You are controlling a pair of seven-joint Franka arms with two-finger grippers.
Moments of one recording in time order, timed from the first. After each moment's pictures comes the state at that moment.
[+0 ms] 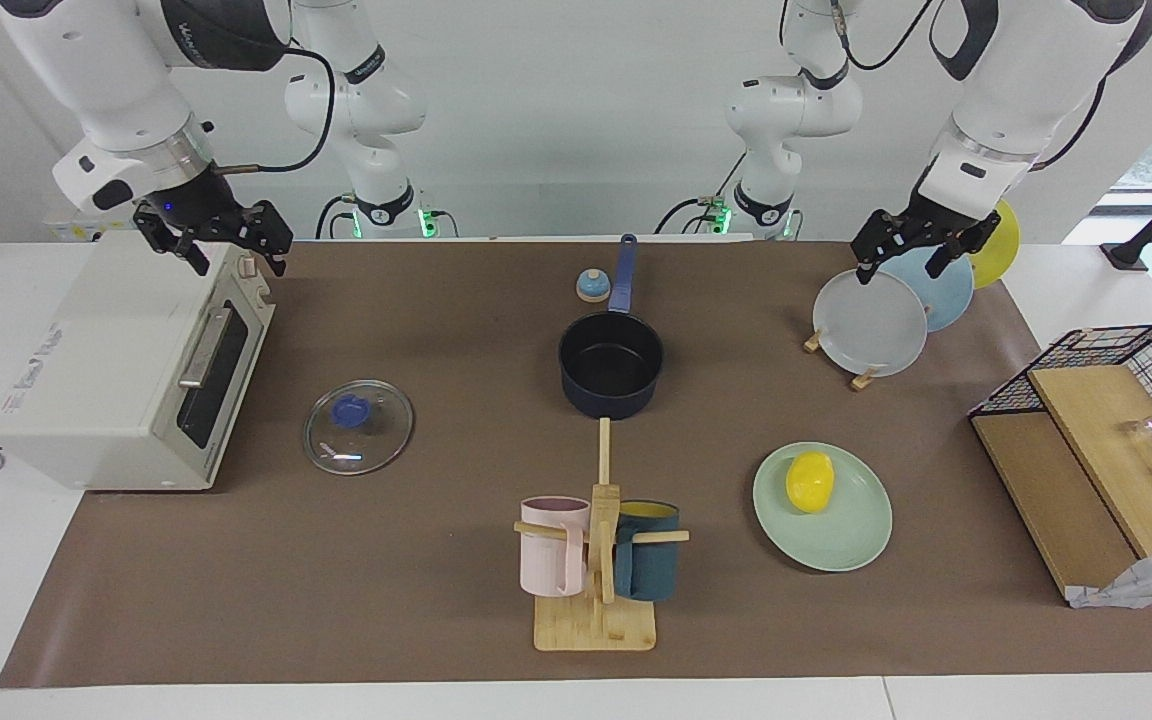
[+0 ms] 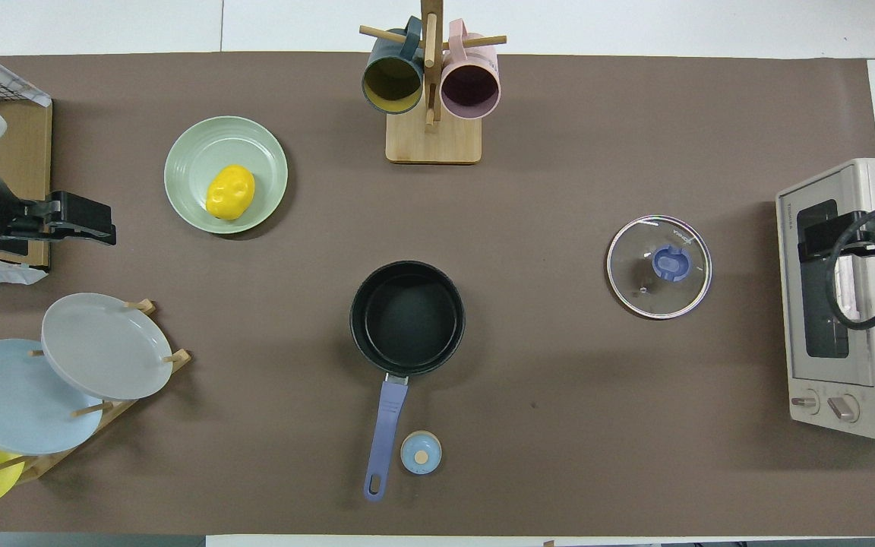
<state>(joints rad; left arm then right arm) -0.07 -0.03 -0.07 -1.61 -0.02 1.57 -0.17 -0.02 -0.04 -0.02 -1.65 0.00 1.54 0.00</state>
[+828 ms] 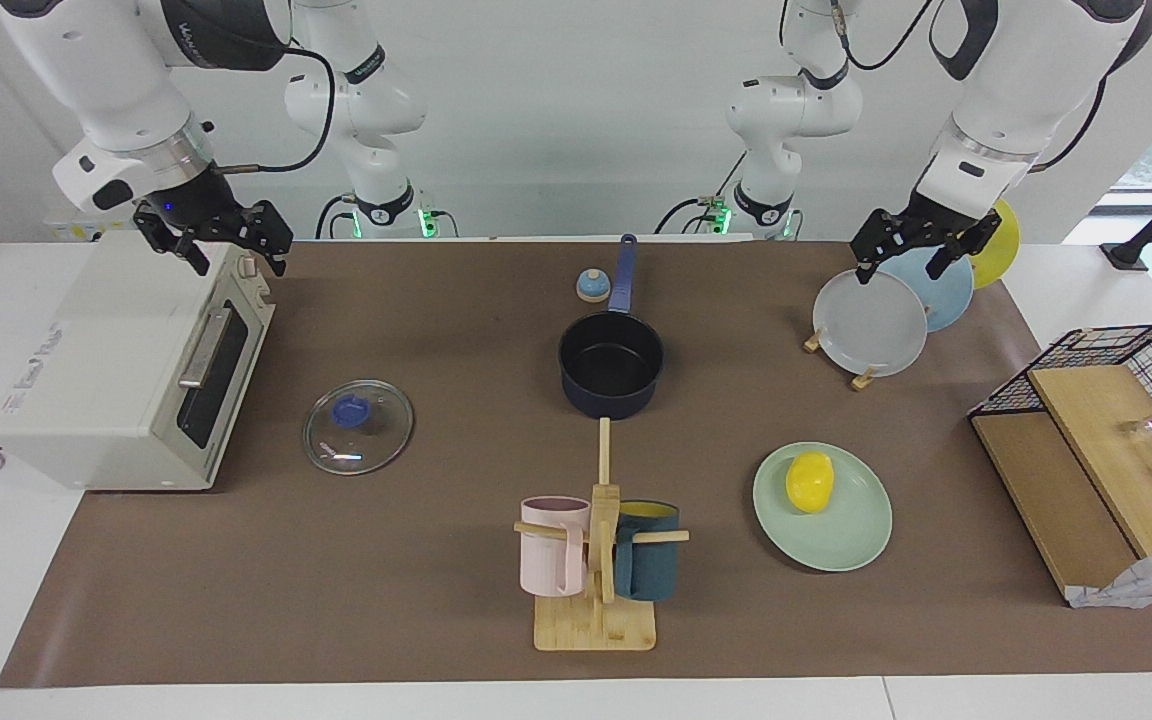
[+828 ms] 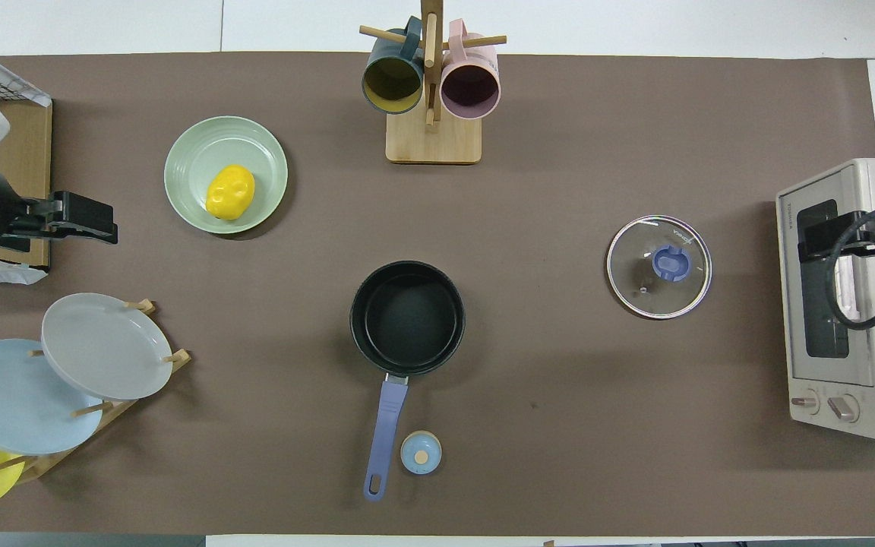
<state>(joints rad) -0.07 0.02 -0.08 -1.60 -0.02 1.59 -0.14 -0.02 -0.04 -0.02 -1.65 0.00 1.54 0.00</state>
